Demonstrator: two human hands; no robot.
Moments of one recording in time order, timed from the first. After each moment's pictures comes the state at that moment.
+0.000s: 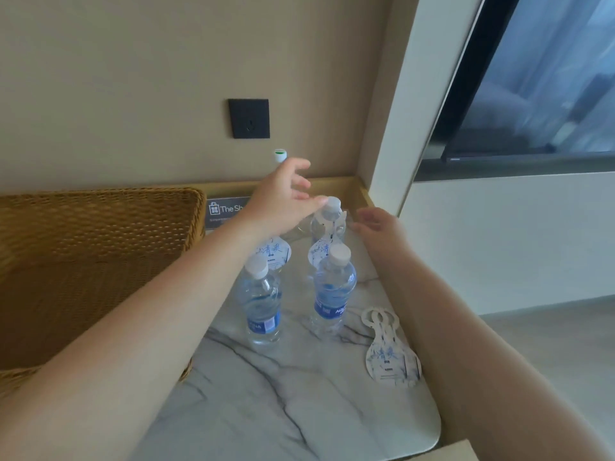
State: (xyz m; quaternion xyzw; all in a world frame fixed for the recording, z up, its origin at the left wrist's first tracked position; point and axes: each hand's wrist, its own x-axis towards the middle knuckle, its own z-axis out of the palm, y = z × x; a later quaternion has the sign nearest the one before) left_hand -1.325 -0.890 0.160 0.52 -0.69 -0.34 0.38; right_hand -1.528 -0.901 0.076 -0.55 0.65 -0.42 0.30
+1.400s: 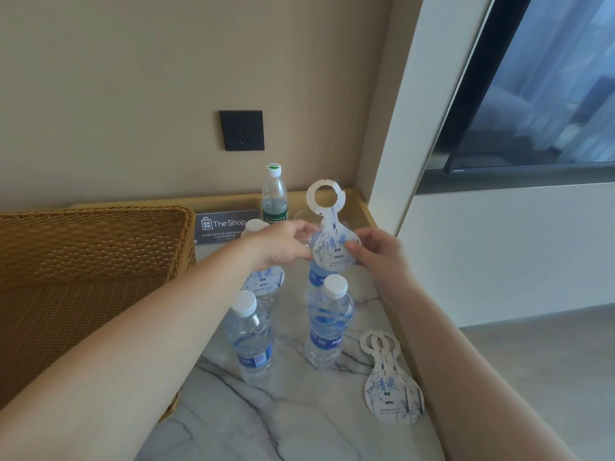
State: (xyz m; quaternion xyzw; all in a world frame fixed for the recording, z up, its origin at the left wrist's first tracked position) left_hand -1.333 -0.956 0.103 0.52 -0.63 -0.54 0.19; right_hand -1.531 -0.906 0.074 -0.53 0.51 -0.52 0.44
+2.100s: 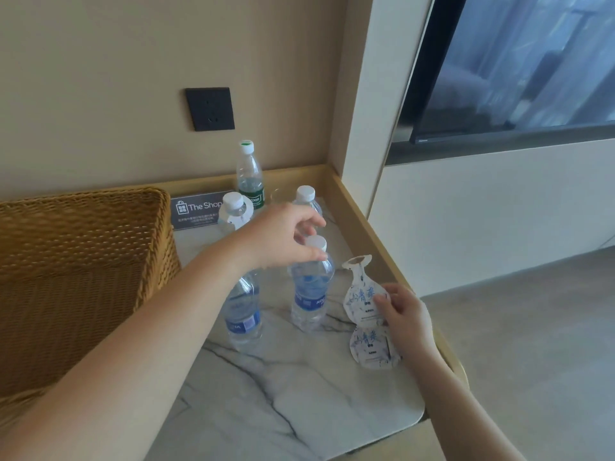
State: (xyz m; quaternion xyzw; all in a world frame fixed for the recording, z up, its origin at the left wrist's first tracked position) left_hand -1.341 -0.870 0.135 0.44 -0.82 -0.32 0.18; right_hand -1.564 -0.767 -0.002 -0.42 0.71 -0.46 0.31
